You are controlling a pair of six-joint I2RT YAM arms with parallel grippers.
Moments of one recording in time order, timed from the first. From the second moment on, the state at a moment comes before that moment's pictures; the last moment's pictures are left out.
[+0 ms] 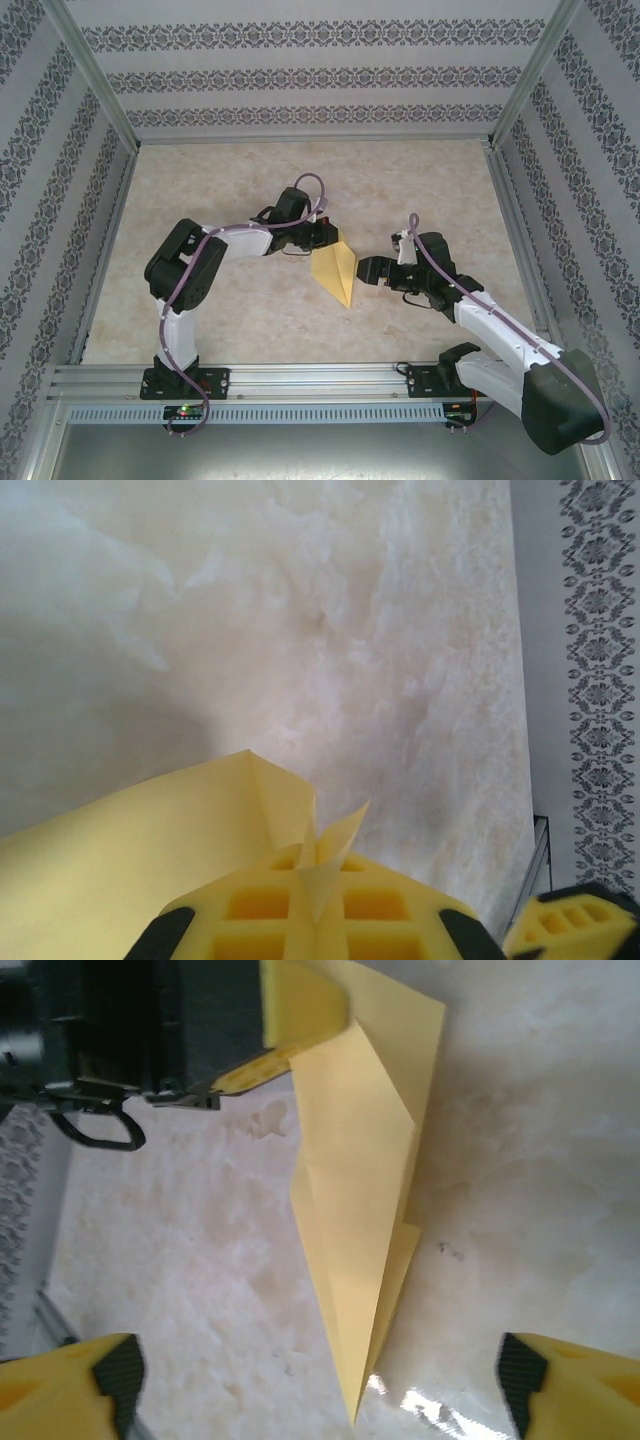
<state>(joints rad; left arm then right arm) -0.55 1.95 1.15 0.10 0.56 -0.76 0.34 0.99 0.43 -0.15 -0.55 0.62</state>
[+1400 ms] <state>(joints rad) -0.43 1.55 1.22 0.08 0.61 -0.89 0.44 1.32 0.52 0.78 -0.93 1.21</state>
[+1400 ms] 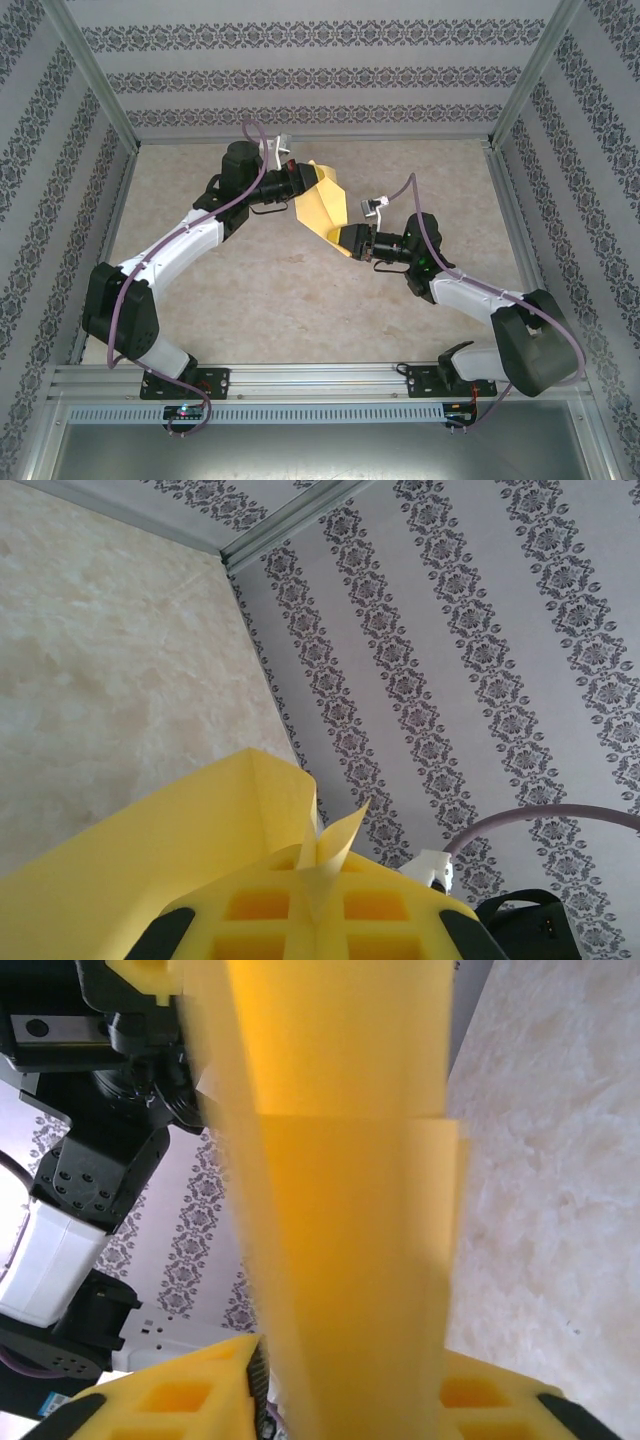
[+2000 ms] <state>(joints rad) -0.38 1.43 1.13 -0.02 0.52 -0.82 0.42 1.11 0.62 0.14 -0.80 0.83</state>
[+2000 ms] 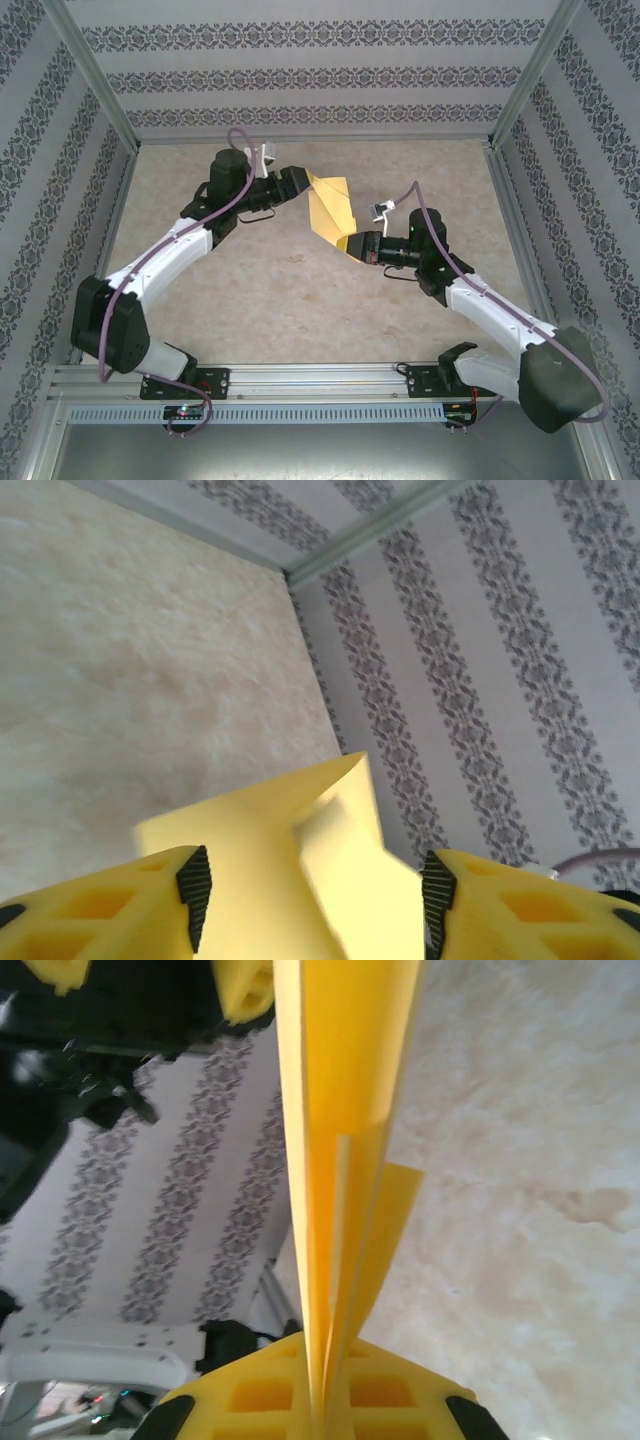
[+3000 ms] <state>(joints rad) -0.37 0.66 0.71 -0.54 -0.17 -0.61 1.00 1.95 1.41 -1.13 0.99 0.02</state>
